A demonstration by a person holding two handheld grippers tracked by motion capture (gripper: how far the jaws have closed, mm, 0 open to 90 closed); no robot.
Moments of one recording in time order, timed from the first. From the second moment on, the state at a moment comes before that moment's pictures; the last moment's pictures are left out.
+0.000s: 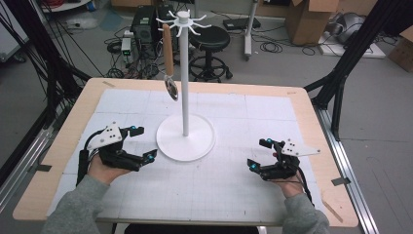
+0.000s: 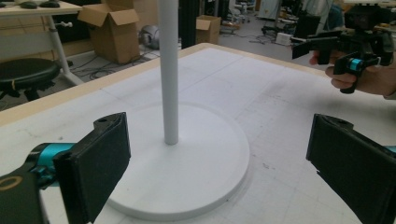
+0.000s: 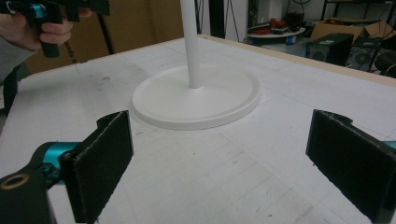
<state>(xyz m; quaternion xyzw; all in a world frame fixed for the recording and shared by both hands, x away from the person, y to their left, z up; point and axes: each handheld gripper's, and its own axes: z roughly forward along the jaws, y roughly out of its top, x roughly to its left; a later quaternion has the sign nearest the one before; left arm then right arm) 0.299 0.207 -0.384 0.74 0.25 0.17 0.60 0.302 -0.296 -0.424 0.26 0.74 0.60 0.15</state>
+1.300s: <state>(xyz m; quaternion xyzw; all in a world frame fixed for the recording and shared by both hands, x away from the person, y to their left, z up) 0.294 0.261 -0.428 0.72 0.34 0.20 0.57 0.316 -0.322 -0.430 0.32 0.71 0.60 0.18</state>
